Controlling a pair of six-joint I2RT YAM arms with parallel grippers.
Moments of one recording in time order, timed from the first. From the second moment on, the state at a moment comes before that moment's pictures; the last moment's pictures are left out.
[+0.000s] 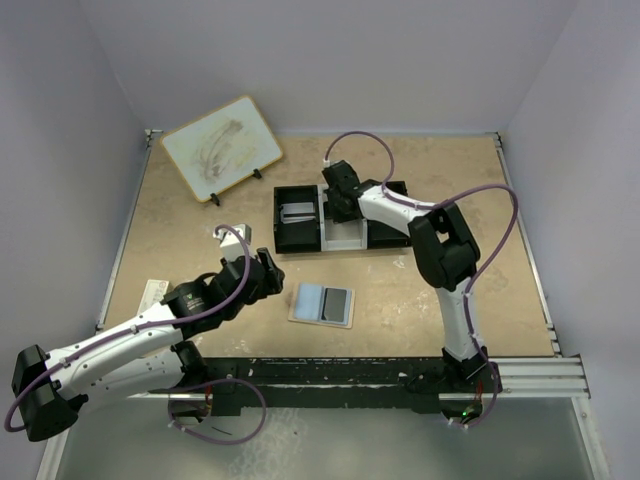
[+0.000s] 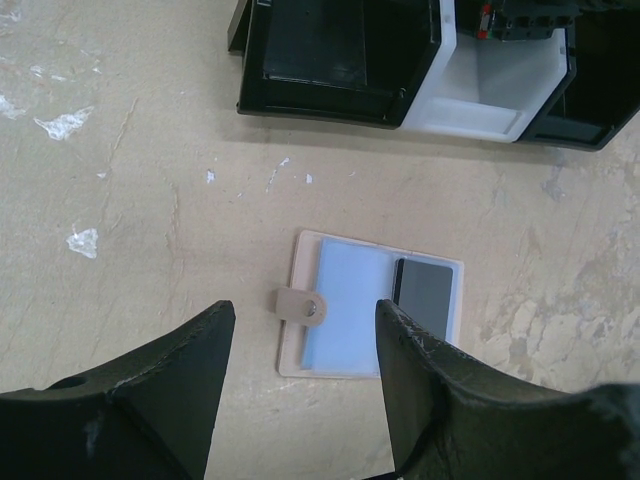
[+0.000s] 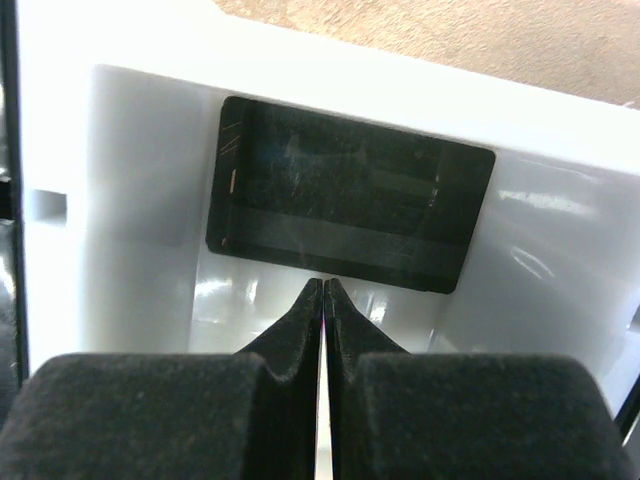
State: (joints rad) left arm -0.94 0.85 0.63 -0.49 -0.53 -0.93; right arm 0.58 2.15 1.59 -0.43 0.24 0.25
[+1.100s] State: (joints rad) left arm -0.91 1.30 0.52 0.17 -0.09 -0.81; right arm 0.72 1.14 0.38 0.12 -0.27 0.75
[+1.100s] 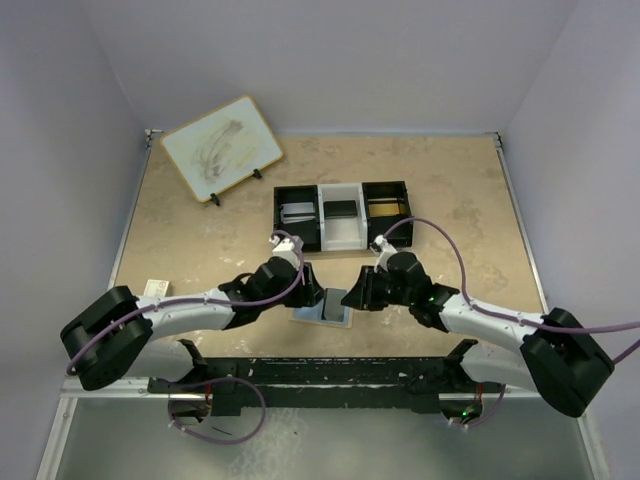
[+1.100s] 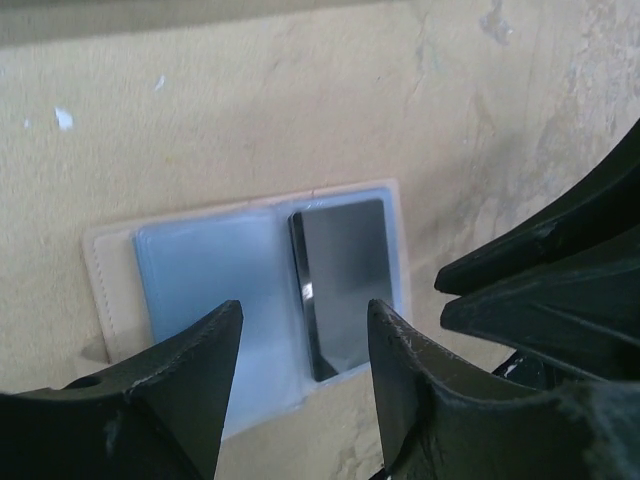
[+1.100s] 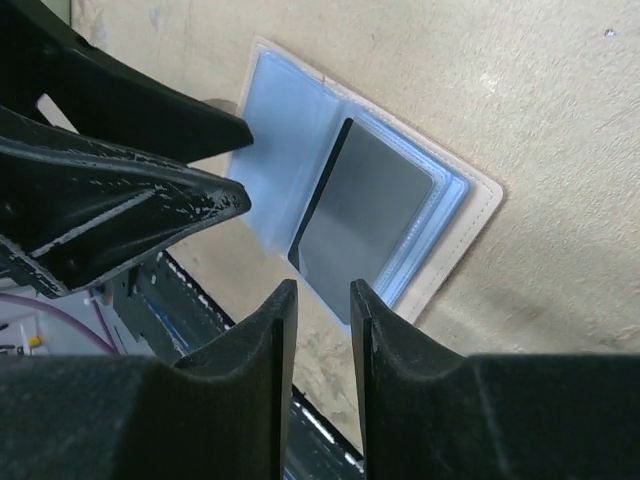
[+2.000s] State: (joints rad) left arm -0.99 1.37 0.35 0.46 -0.06 -0.96; right arm 0.72 1.43 0.30 0.53 -0.22 0.89
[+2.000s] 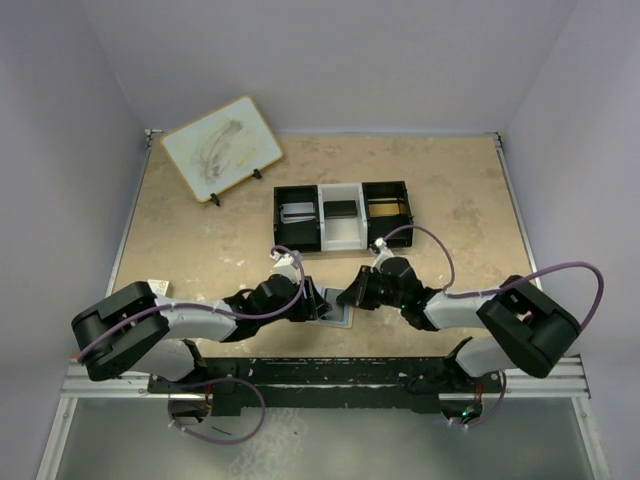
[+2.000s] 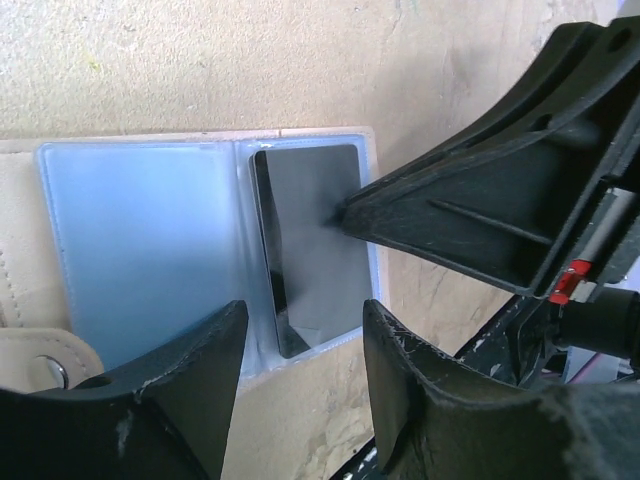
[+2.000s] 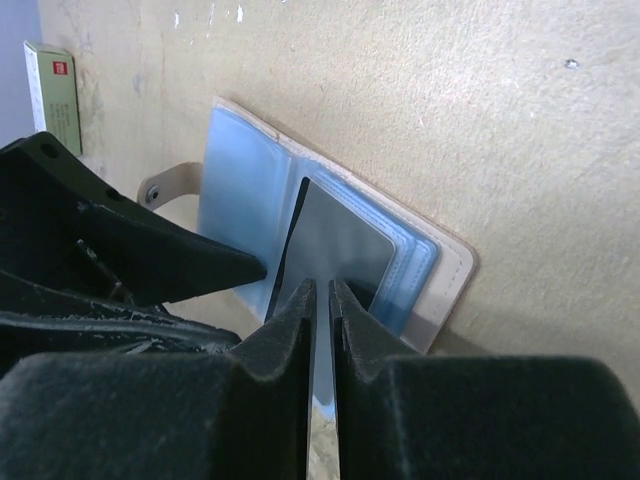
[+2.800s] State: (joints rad) left arm -1.00 1.39 0.33 0.49 -0.12 -0.99; right arm 0.72 1.18 0.29 0.24 -0.17 0.87
